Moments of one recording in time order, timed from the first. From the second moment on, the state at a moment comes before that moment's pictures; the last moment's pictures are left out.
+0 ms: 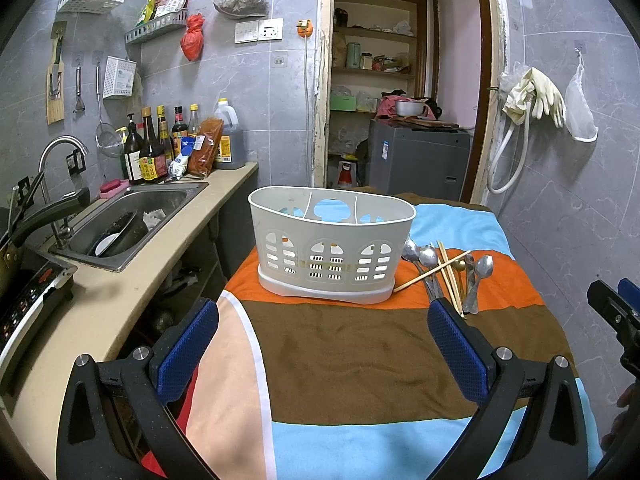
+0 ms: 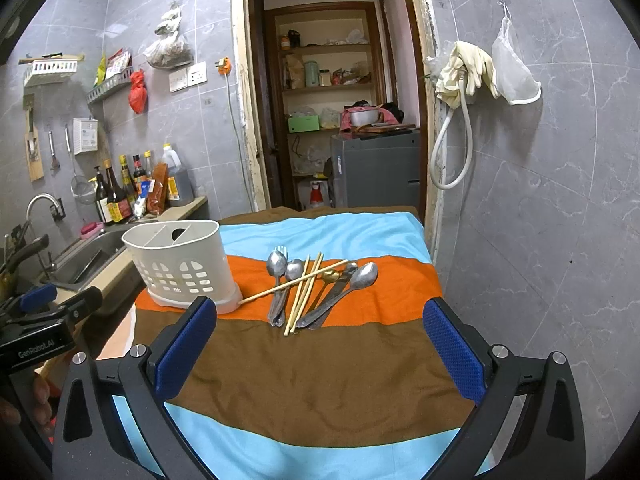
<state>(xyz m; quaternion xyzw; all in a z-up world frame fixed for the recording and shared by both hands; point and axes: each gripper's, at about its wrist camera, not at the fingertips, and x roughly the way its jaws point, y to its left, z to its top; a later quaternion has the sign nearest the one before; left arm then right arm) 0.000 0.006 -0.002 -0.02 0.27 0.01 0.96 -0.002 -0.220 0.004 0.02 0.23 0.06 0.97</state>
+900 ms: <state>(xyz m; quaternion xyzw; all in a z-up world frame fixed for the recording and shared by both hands) 0.000 0.007 -0.001 -0.02 0.26 0.01 0.96 0.000 -0.221 0.006 0.02 0.23 0.06 0.97</state>
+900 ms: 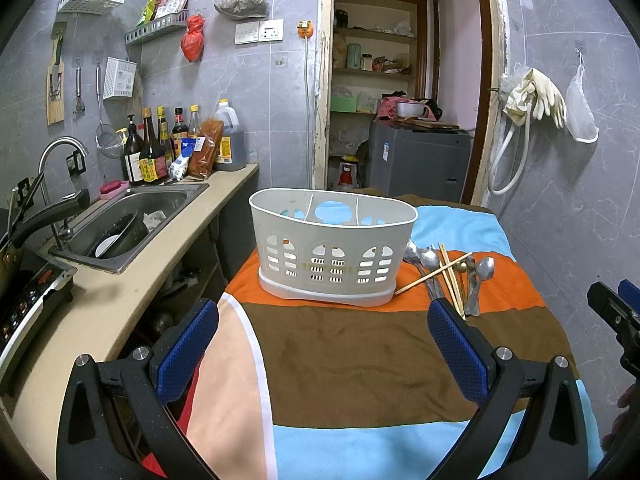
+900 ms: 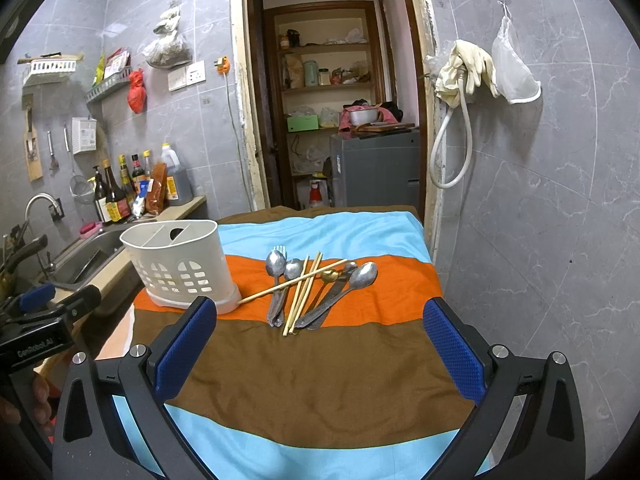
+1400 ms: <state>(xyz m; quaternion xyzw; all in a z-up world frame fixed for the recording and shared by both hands) -0.001 0.006 -0.001 -0.02 0.27 0.01 0.96 0.003 -0.225 0.007 0.02 0.24 0.06 0.97</state>
